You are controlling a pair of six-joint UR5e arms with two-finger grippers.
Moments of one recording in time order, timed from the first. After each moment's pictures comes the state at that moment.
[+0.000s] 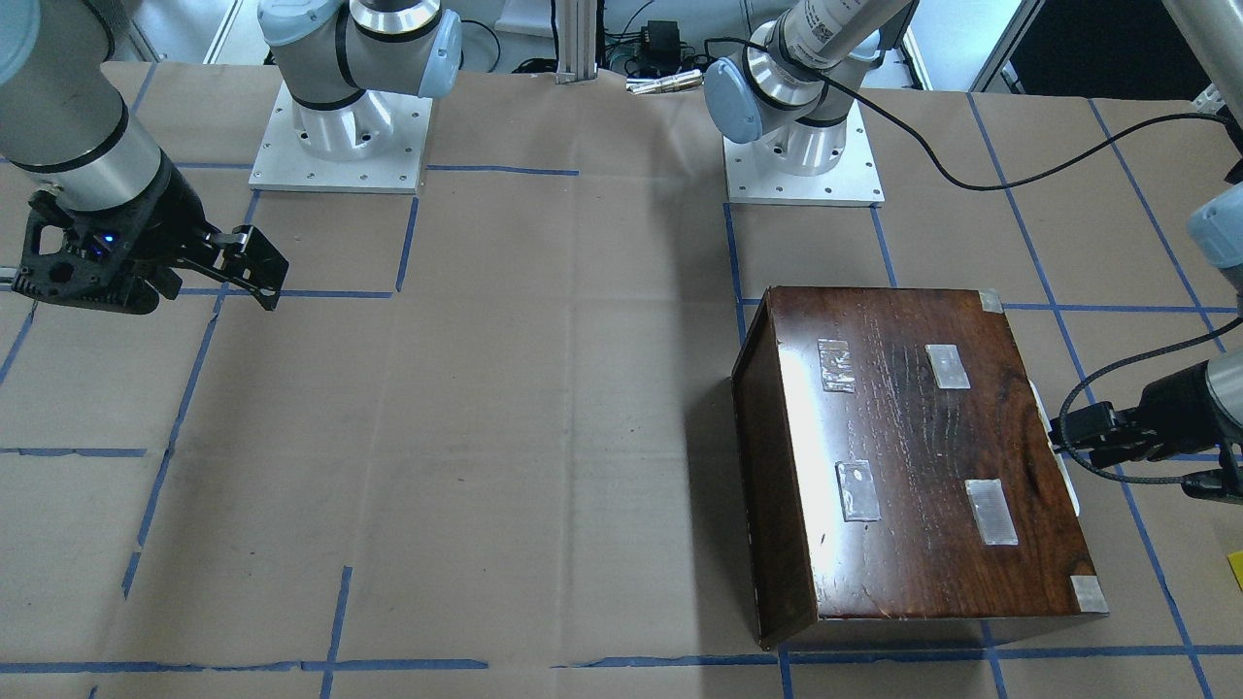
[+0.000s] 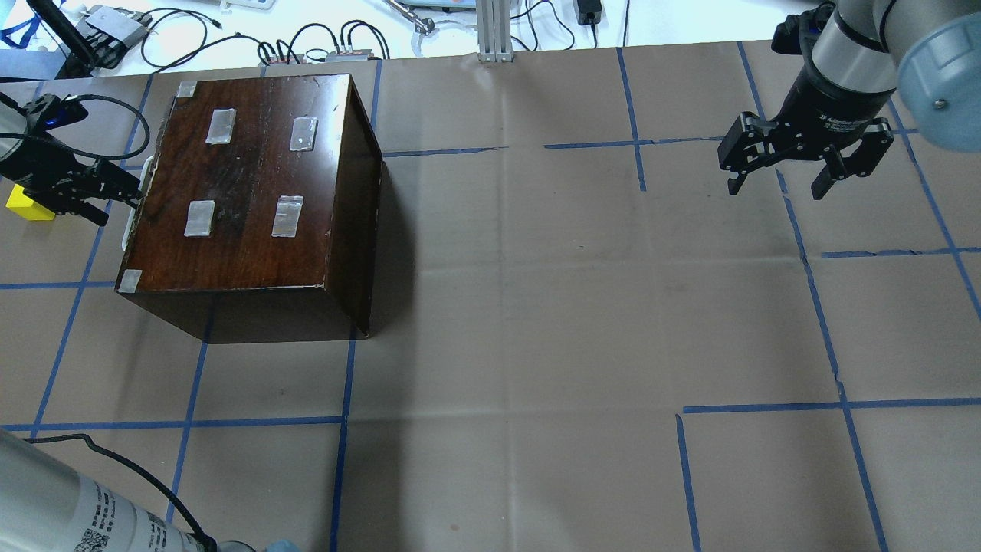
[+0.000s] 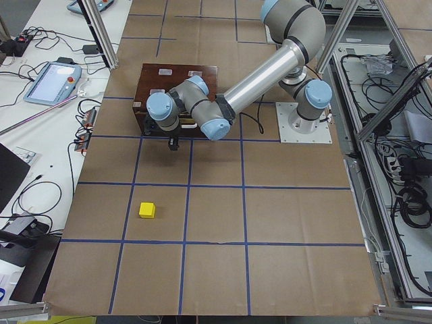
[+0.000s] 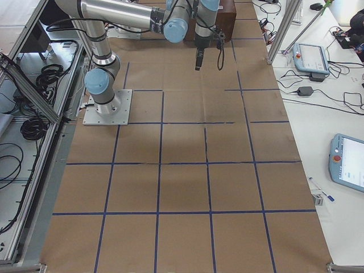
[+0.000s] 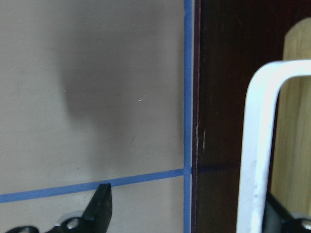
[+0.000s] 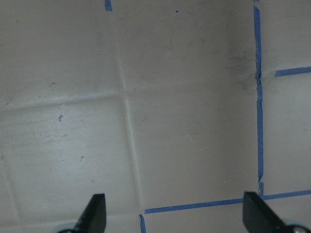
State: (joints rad) left arm -0.97 -2.03 -1.48 -1.40 1.40 0.63; right arm 1.43 -1.52 1.65 -1.63 -1.57 -0.03
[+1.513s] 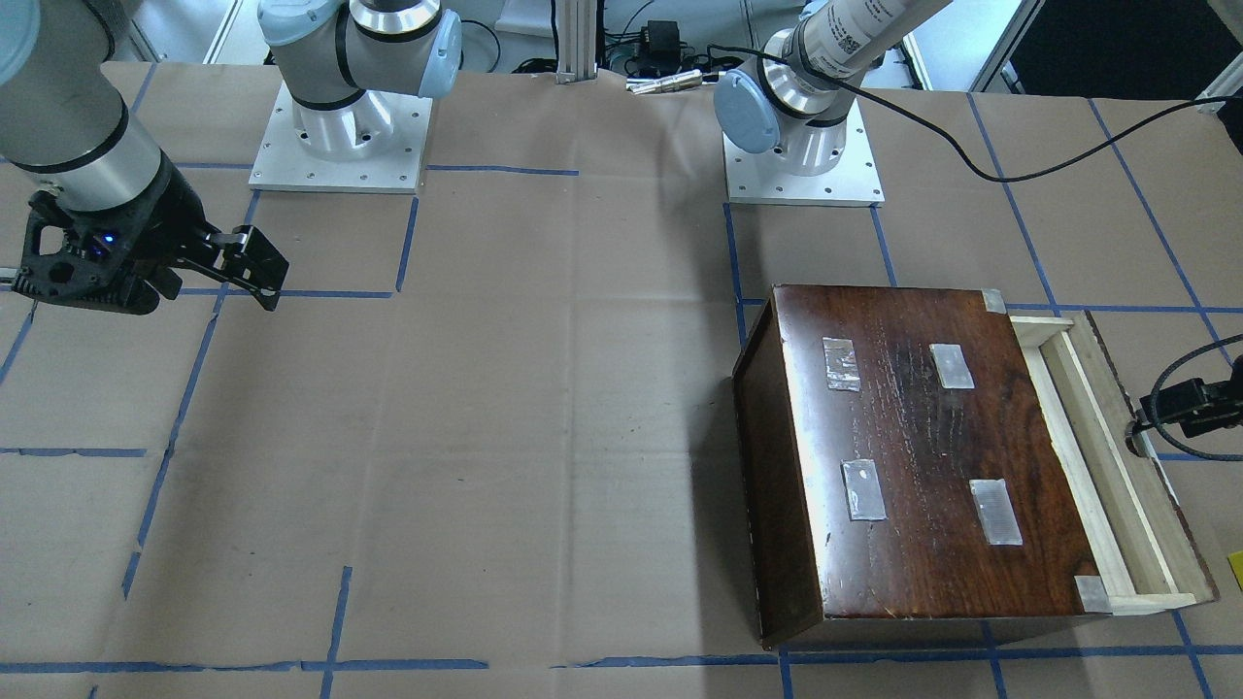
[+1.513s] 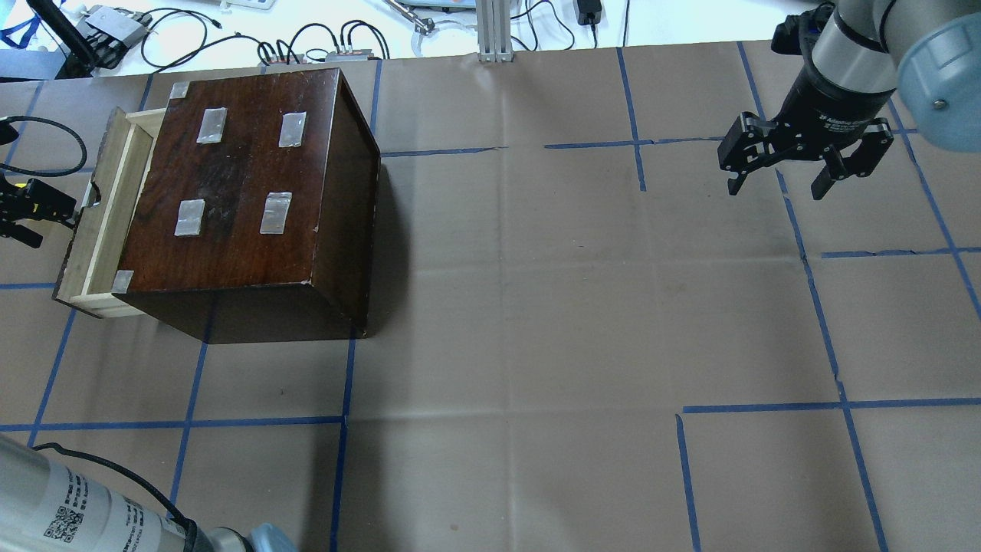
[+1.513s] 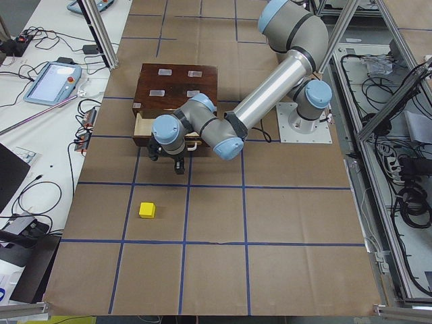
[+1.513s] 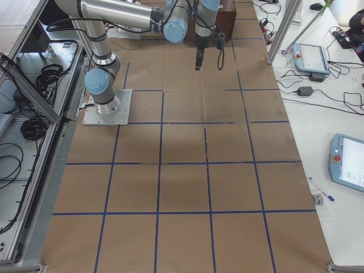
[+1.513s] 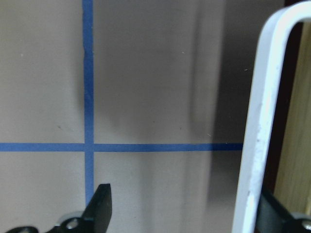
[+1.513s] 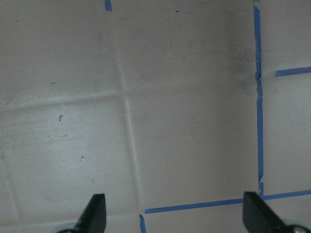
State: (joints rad) left arm -0.84 -2.07 -1.42 -1.40 1.45 0.70; right arm 1.43 -1.52 1.65 -1.63 -1.57 -0.03
